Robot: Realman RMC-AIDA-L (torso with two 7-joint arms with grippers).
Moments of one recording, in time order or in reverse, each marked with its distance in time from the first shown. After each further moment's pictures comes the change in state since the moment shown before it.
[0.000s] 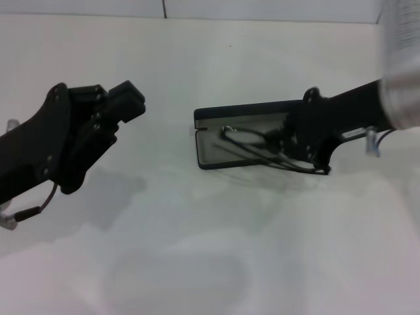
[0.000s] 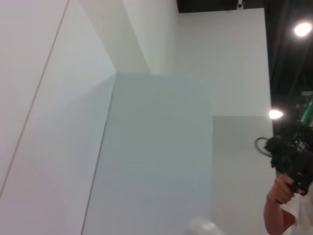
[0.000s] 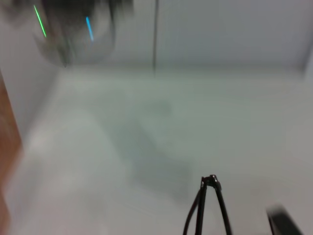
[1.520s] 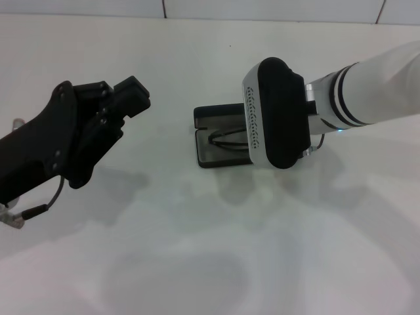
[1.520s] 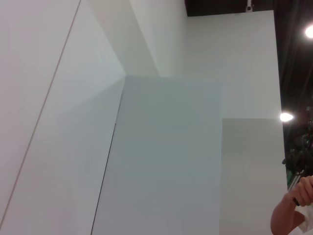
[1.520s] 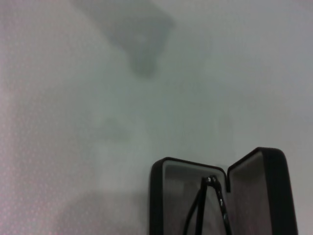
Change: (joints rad) left arm -0.002 -0.019 -0.025 -0.012 0.009 -0.013 0.006; right arm 0.154 0.029 -0.523 0.070 -0.568 0.482 0.240
